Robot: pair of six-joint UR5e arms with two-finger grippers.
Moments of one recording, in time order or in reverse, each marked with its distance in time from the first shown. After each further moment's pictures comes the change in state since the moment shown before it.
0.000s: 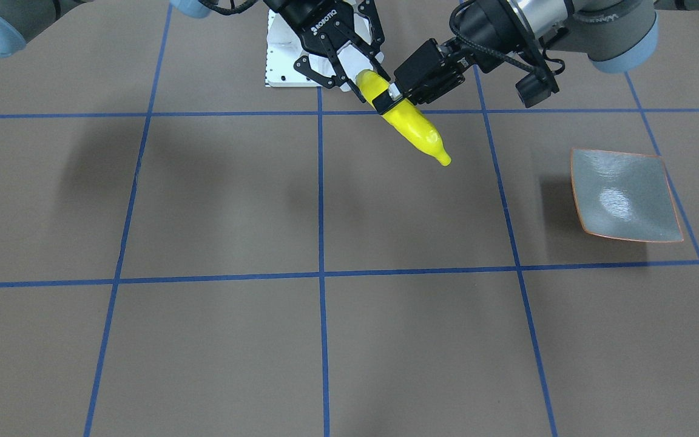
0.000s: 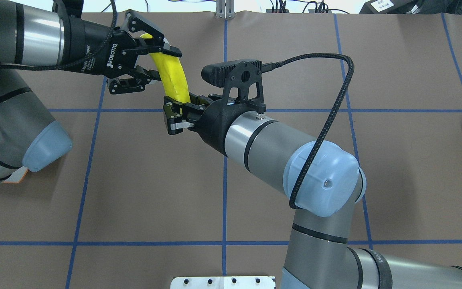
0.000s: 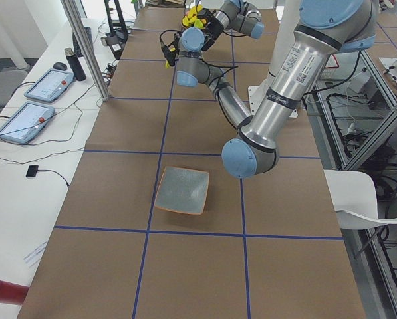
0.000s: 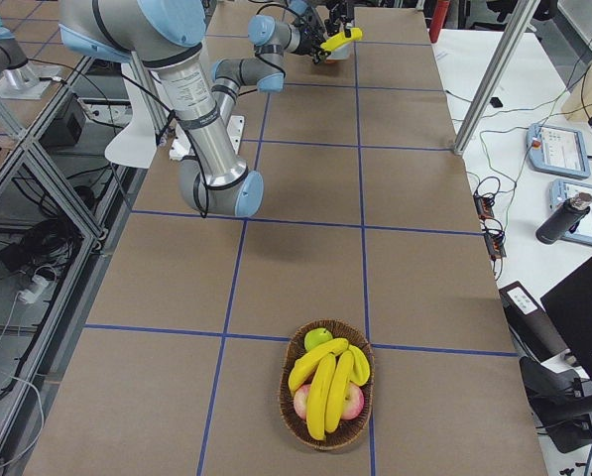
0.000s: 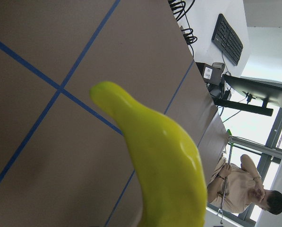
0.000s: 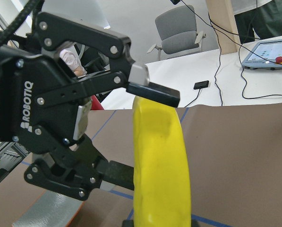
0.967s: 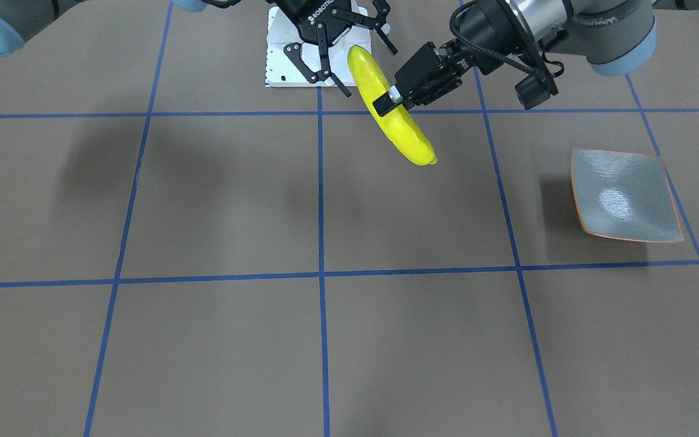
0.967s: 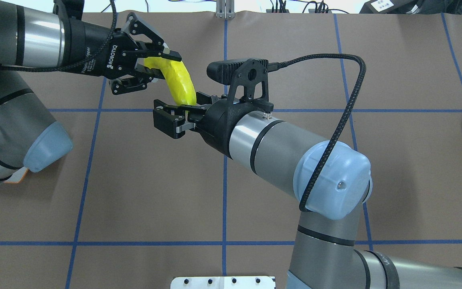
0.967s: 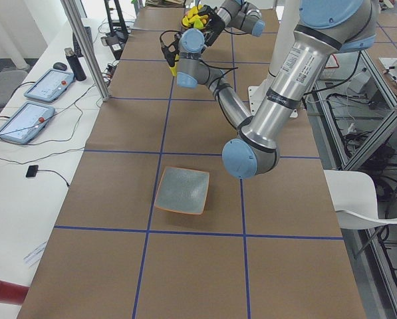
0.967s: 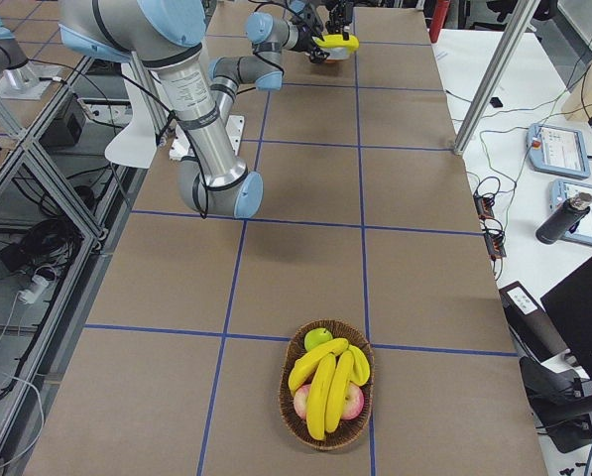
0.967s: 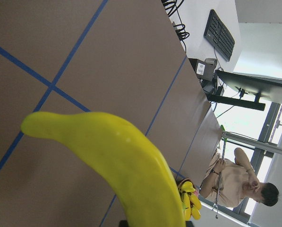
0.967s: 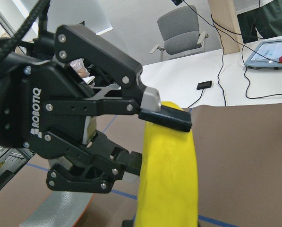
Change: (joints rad) left arm 0.001 0.006 0.008 -0.012 0.001 0.004; right arm 0.002 -0.008 0.032 0.002 0.019 0.037
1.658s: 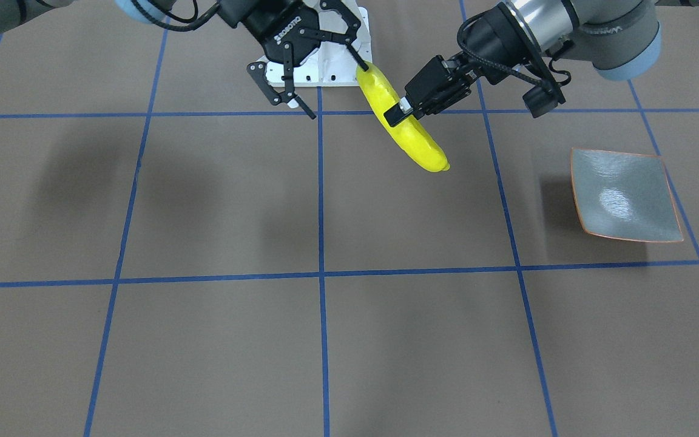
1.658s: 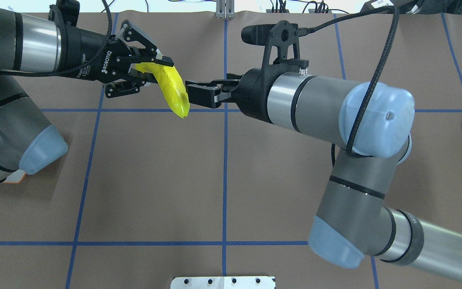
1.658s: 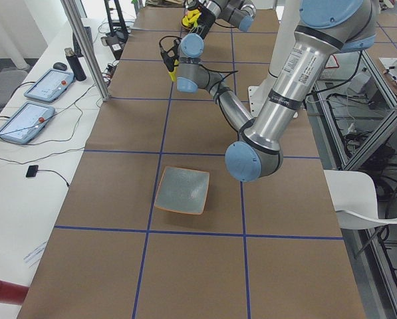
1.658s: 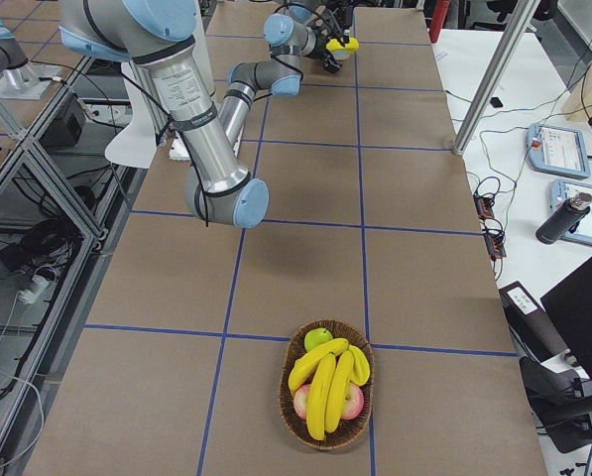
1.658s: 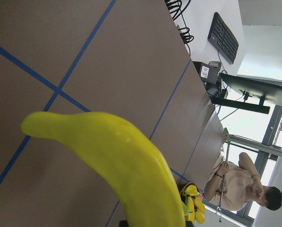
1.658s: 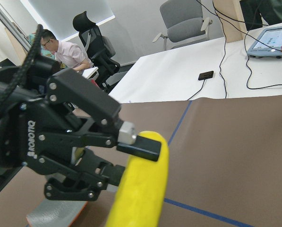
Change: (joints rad) left arm -0.003 0.047 0.002 -0.002 -0.001 0.047; right arm 0.204 -0.069 0.003 -0.029 0.284 0.005
